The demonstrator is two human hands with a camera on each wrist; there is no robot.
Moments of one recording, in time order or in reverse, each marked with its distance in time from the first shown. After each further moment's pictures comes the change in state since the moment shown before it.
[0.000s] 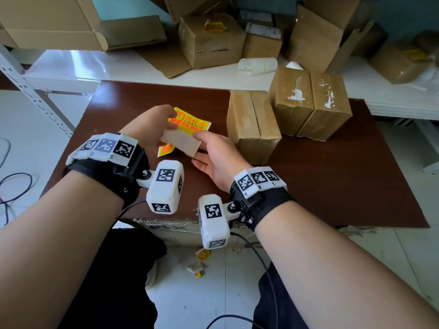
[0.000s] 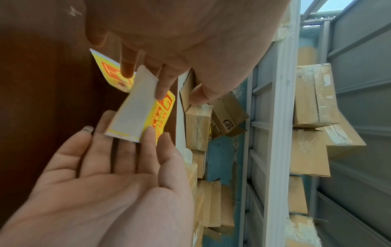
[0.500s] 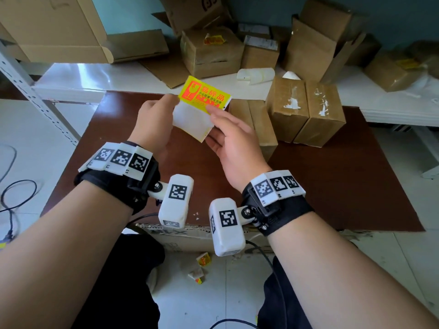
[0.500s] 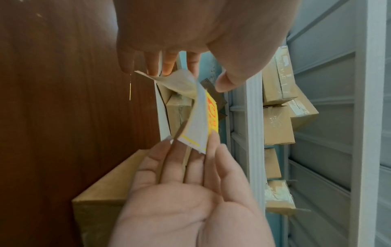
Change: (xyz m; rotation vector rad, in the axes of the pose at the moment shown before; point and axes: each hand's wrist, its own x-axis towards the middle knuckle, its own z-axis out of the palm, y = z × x) left_hand -0.029 0.017 0.007 -0.124 0.117 0.276; right_hand -0.038 -0.033 -0.016 0.249 -0.083 -0.391
